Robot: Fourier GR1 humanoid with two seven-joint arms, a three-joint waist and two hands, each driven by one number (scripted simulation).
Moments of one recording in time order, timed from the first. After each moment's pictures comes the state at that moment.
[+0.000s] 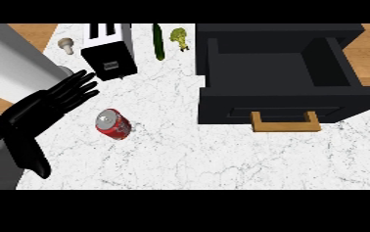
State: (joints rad) left arm -0.21 0.43 0.11 -1.41 0.71 -0.73 0.34; right arm 0.43 -0.11 -0.53 -2.15 -0.39 0.36 0.08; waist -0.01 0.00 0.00
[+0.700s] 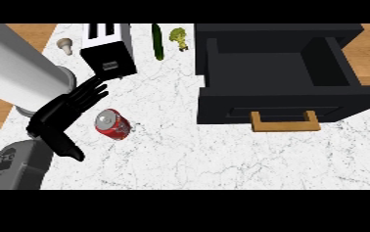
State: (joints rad) left arm -0.28 0.33 0.15 -1.11 0.32 -0.74 0.01; right arm 0.43 -0.09 -0.62 -2.13 -0.43 0.45 0.08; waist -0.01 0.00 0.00
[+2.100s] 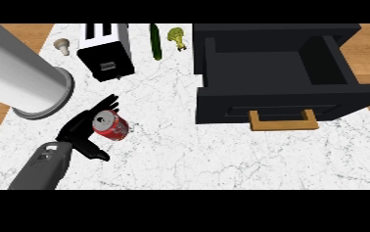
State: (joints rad) left arm -0.49 0.32 0.10 -0.36 -0.07 -0.66 -0.52; right arm 0.43 -0.06 -0.71 -2.20 -0.51 0.52 0.17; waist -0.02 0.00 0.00
